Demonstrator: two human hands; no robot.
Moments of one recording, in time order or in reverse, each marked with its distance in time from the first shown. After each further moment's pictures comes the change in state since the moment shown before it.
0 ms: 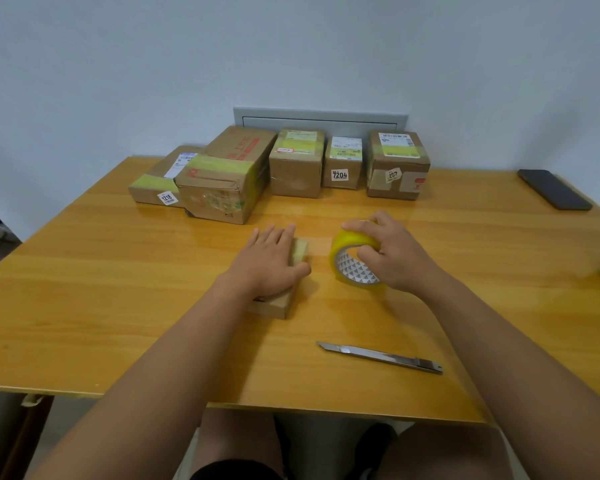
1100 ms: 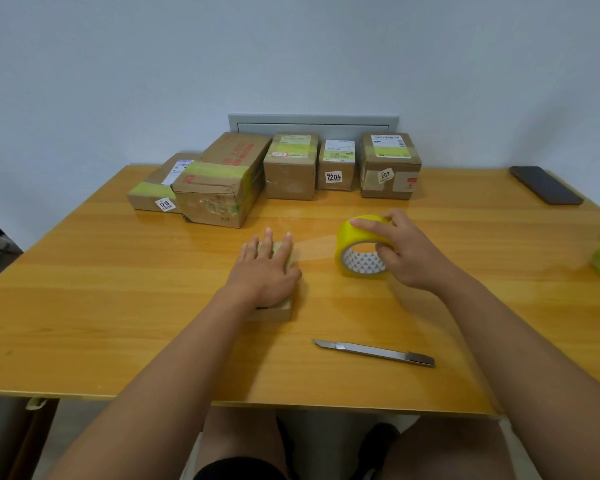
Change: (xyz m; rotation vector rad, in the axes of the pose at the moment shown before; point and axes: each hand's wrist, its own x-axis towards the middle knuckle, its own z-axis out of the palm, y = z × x) left_hand -0.016 0.011 0.003 -0.029 -0.136 -0.148; right_hand -0.012 0.033 -0.016 -0.014 -0.011 -0.053
